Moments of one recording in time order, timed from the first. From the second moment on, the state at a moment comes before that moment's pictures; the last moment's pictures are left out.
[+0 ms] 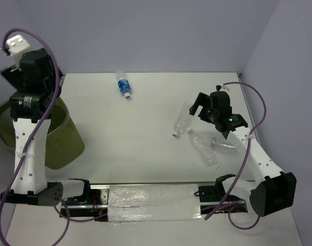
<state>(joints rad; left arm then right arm) 0.00 1.23 1.80 -0.88 -0.80 -0.30 0.27 1.12 0.96 -0.47 0.11 0.59</state>
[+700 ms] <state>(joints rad) -0.40 2.10 2.32 -1.00 -0.59 -0.39 0.27 1.11 0.96 -0.50 0.12 0.62</state>
